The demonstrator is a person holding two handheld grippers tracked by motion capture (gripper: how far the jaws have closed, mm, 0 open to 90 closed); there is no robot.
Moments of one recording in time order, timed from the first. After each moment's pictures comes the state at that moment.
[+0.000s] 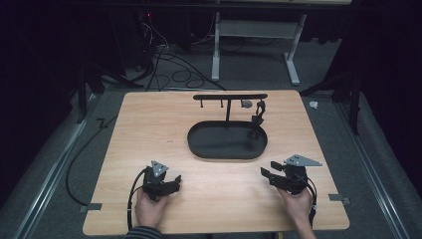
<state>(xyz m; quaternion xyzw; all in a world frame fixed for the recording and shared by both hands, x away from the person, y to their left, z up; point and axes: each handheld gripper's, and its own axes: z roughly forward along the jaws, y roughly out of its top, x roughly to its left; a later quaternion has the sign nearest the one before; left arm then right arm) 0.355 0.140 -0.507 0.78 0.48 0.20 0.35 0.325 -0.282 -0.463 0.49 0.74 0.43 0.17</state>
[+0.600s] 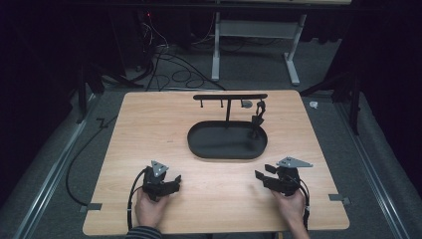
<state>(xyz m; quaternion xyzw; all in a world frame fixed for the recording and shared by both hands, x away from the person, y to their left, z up) 0.355 0.140 -0.507 0.78 0.48 0.20 0.35 0.331 -0.269 -0.481 0.49 0.75 0.41 0.16</state>
